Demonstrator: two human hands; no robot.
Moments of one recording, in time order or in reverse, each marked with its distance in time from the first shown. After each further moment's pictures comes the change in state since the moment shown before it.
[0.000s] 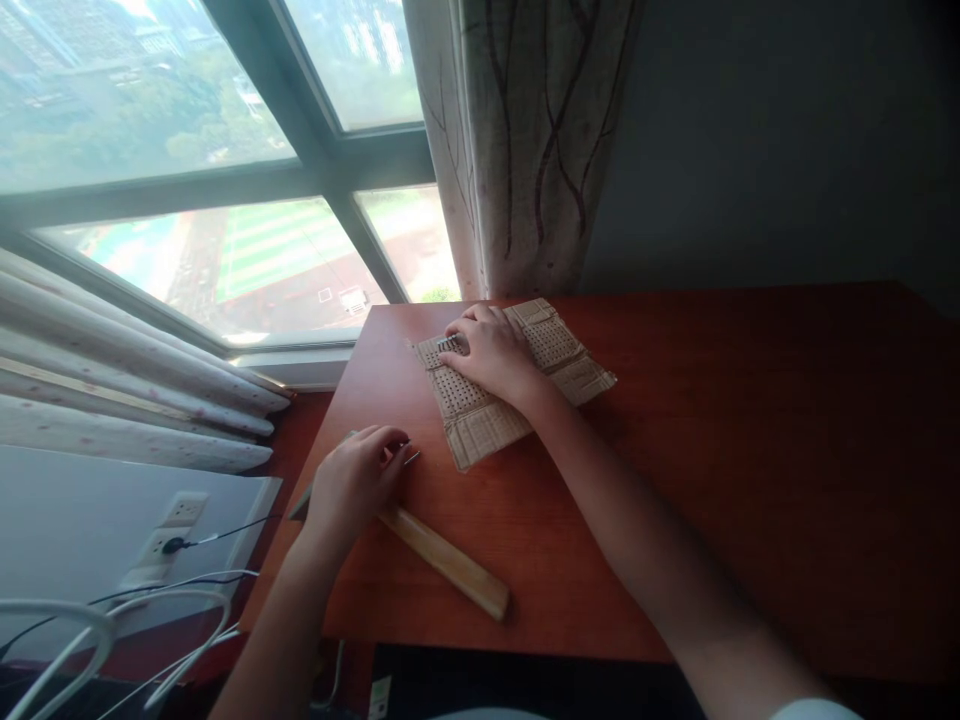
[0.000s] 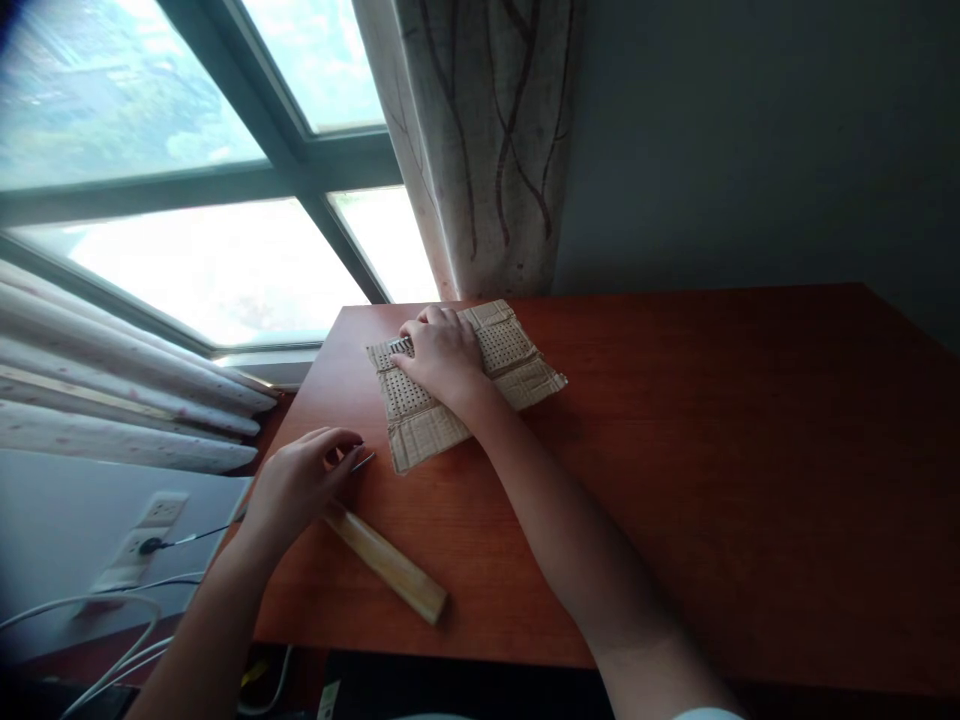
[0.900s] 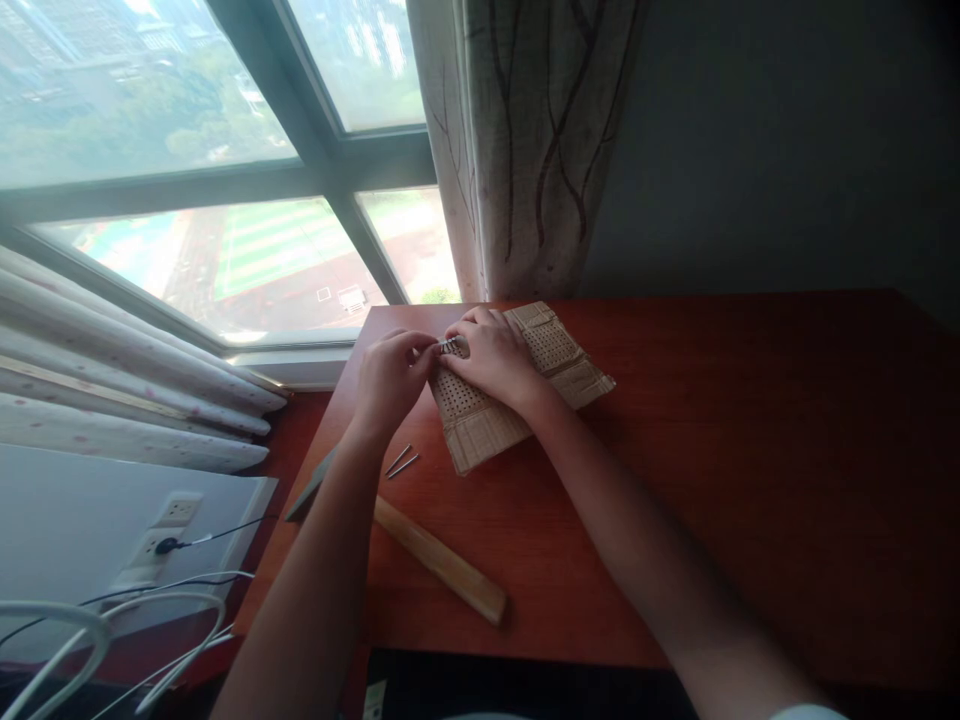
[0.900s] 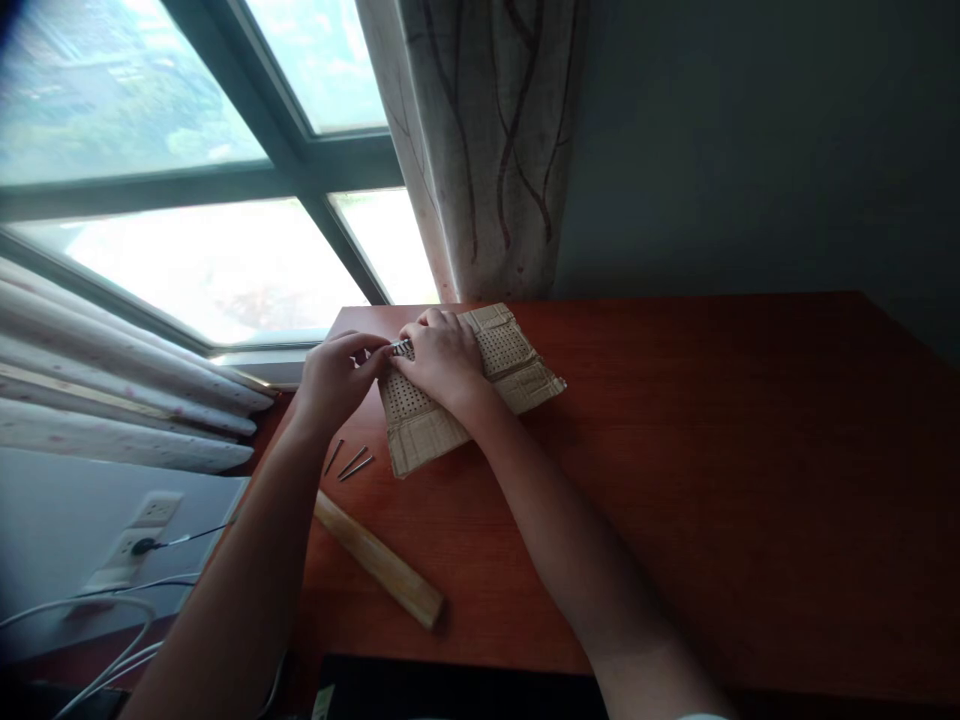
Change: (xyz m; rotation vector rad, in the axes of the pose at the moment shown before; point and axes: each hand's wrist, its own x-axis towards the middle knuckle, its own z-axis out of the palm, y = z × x) left_hand 0.112 0.040 -0.012 -0.271 0.375 0.133; right_hand -0.001 0.001 -0.001 -0.004 0.000 -0.013
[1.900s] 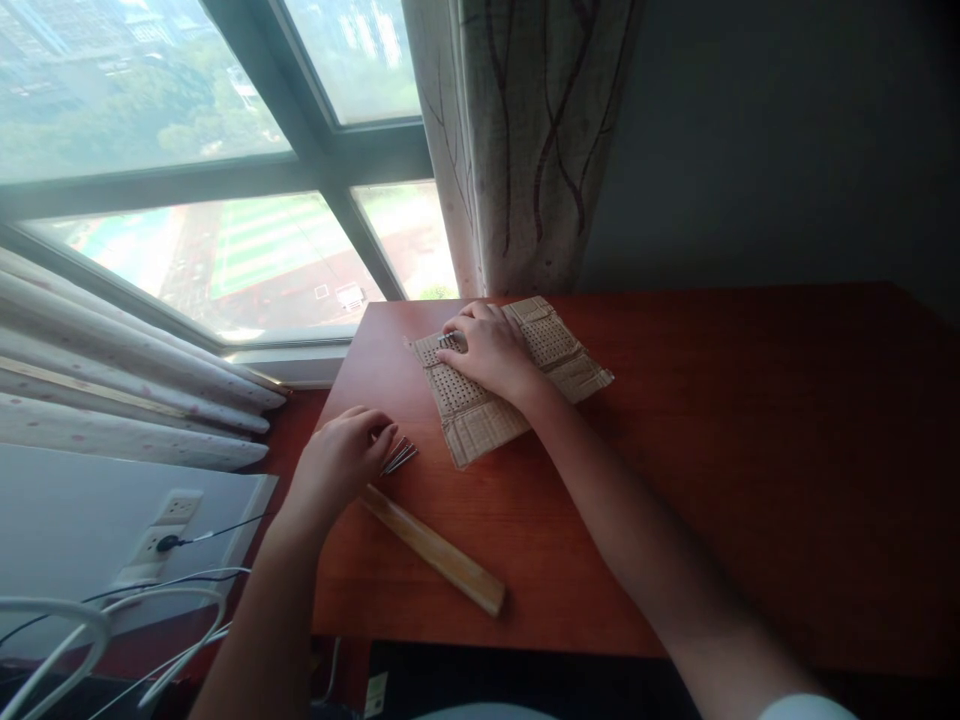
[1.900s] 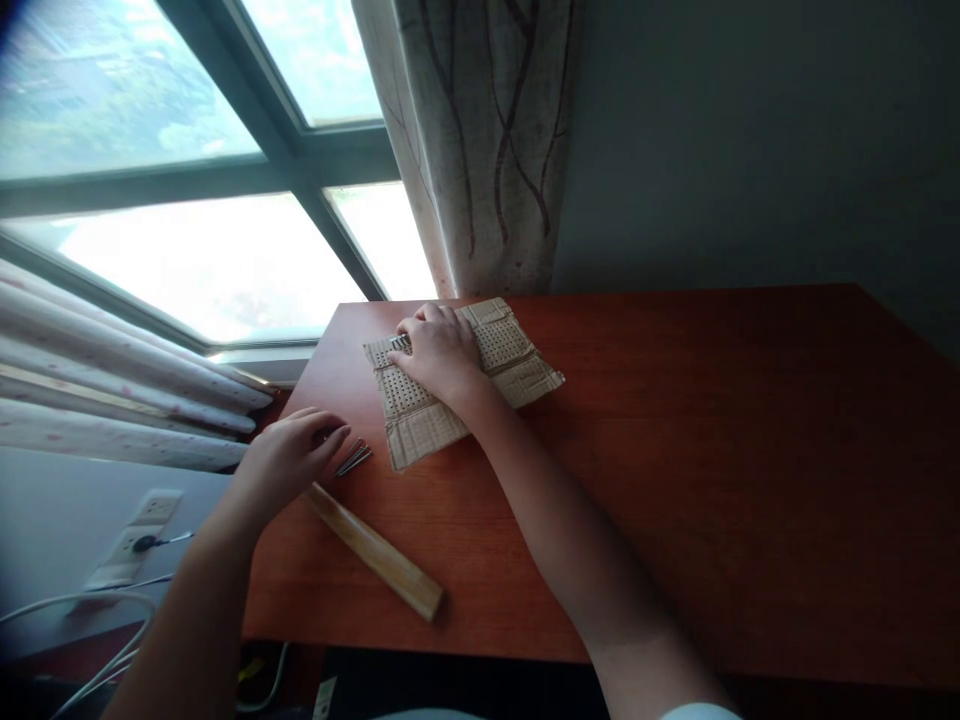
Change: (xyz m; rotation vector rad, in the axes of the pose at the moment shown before) left_hand -0.086 -0.032 -0.047 0.257 -0.363 -0.112; right_hand 0.001 0.001 0.001 0.001 0.012 -0.001
